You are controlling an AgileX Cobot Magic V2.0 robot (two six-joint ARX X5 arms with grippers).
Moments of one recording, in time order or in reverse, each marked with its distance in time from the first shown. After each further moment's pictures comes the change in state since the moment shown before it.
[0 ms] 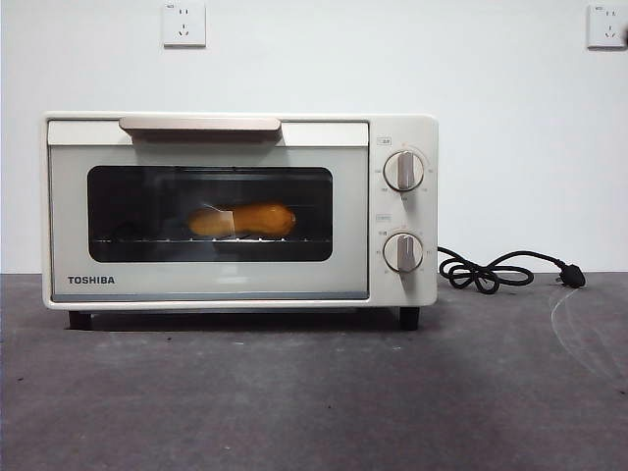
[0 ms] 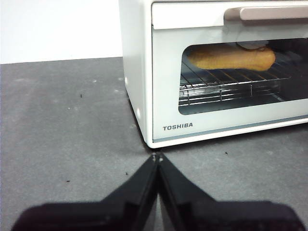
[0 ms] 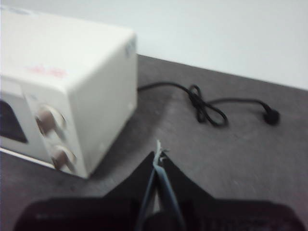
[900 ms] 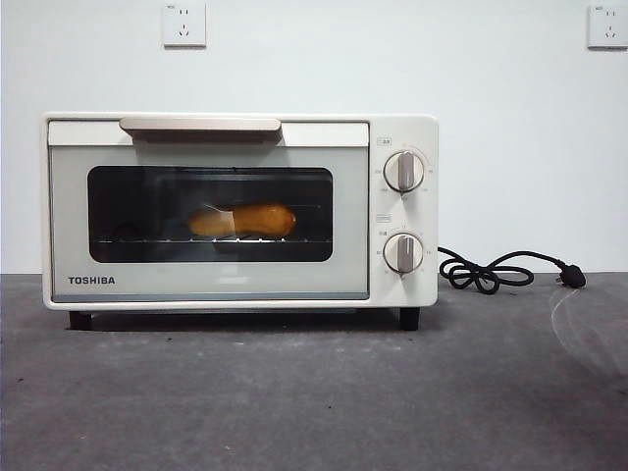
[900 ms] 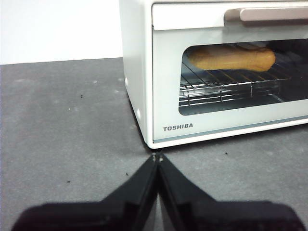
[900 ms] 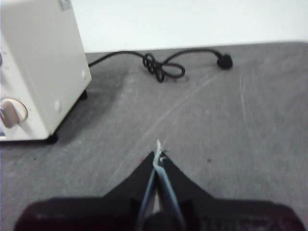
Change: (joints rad) left arm 0.000 0.000 0.000 0.001 0.000 0.000; right arm -0.103 -0.670 -0.599 0.056 0.092 0.223
